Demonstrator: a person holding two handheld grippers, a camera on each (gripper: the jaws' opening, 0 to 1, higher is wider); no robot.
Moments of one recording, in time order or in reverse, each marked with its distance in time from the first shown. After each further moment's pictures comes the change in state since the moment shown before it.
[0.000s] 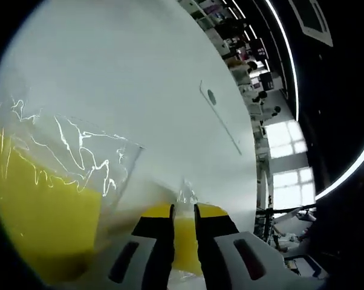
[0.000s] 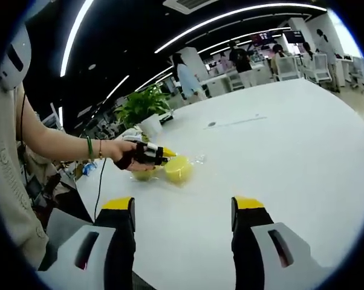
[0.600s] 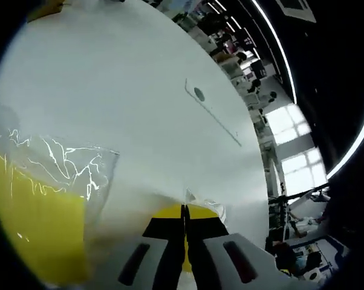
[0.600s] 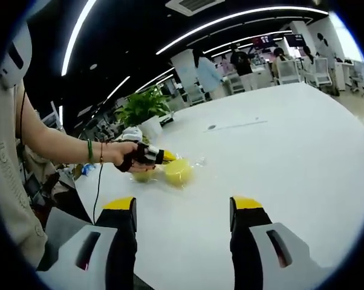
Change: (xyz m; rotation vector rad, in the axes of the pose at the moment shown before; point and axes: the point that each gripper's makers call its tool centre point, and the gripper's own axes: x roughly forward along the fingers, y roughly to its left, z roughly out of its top) left arm -0.005 -0.013 -0.001 0.222 -0.034 0.016; right arm -0.006 0.002 0.005 -0.025 -0.018 -0.001
